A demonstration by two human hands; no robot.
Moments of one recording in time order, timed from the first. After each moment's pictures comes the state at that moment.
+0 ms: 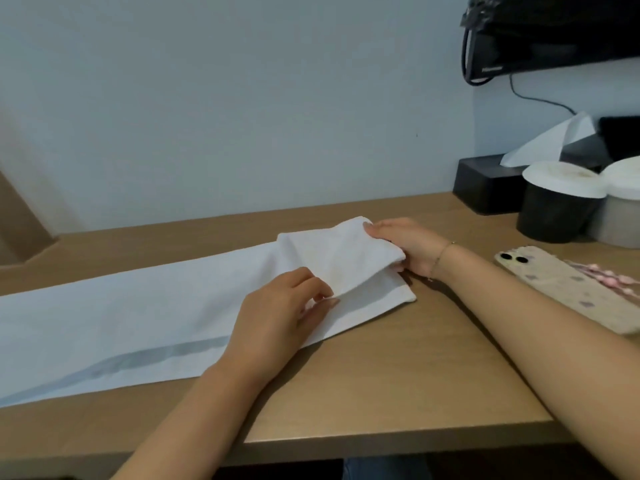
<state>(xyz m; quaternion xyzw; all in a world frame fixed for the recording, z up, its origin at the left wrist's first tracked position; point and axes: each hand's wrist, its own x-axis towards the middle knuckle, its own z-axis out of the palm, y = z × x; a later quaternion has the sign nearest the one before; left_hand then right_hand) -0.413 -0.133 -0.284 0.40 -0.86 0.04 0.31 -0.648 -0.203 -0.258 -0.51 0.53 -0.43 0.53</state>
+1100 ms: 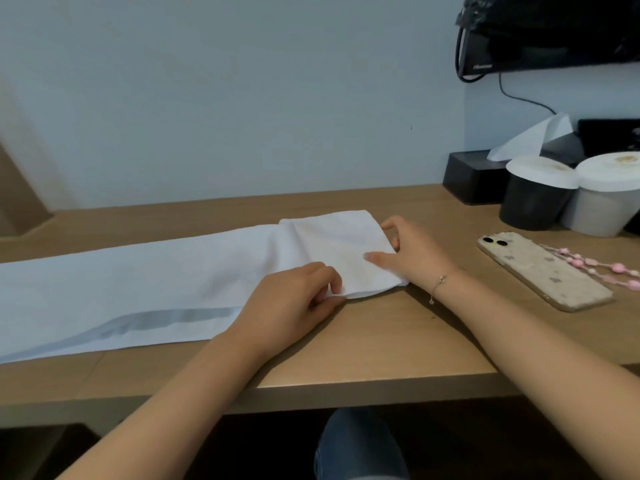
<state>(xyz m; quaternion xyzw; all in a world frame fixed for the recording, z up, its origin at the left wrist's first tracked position) -0.413 -0.115 -0.286 0.36 -0.90 0.00 0.23 -0.646 -0.156 -0.284 -0.67 0.69 -0.27 0.10</state>
